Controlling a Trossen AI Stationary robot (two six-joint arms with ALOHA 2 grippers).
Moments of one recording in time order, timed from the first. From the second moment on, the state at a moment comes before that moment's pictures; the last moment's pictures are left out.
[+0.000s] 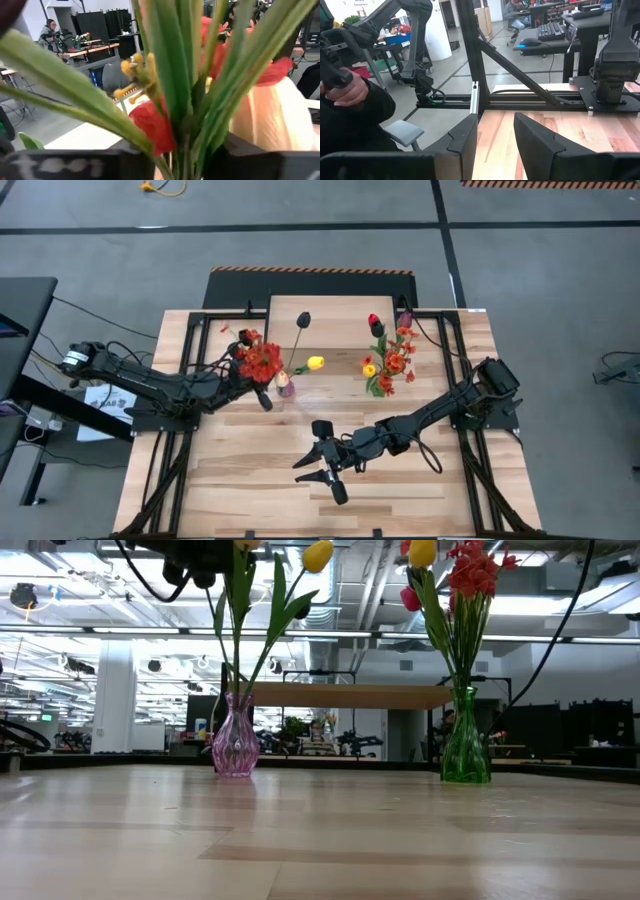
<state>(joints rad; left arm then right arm) -0.23 1.02 0.58 0.44 -0.81 0.07 0.44 1.84 1.19 0.55 0.08 0.15</state>
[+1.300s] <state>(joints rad) -0.23 0.91 0.66 0.20 -0.81 0.04 0.44 1.84 1.19 0.54 0.08 0.15</state>
